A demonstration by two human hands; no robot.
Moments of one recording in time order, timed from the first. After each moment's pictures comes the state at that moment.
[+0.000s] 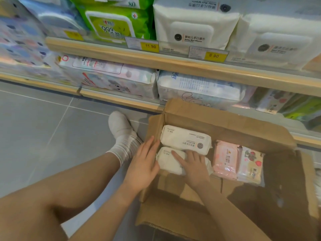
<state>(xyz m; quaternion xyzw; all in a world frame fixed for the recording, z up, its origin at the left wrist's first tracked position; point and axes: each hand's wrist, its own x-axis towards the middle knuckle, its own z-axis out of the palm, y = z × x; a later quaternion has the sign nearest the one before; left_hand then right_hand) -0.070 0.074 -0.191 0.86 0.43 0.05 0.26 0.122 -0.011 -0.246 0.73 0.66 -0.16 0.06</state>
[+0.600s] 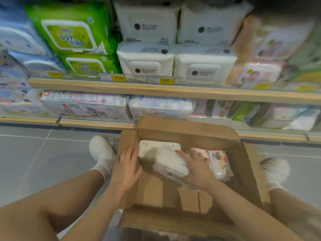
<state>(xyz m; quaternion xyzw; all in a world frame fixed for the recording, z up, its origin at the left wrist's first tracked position) -0.045 0.079 -0.165 0.90 0.42 -0.01 0.14 0.189 -0.056 -0.150 0.80 0.56 -0.21 -0.04</state>
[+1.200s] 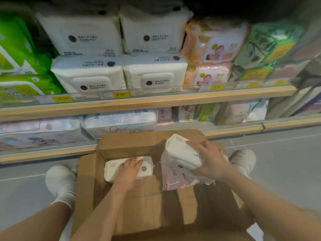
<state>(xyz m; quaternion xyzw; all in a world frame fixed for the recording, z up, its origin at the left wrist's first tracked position) 0.085 0.097 -0.210 0.94 0.27 -0.18 0.12 0.310 -0.101 -0.098 0.86 0.46 -0.18 -0.08</state>
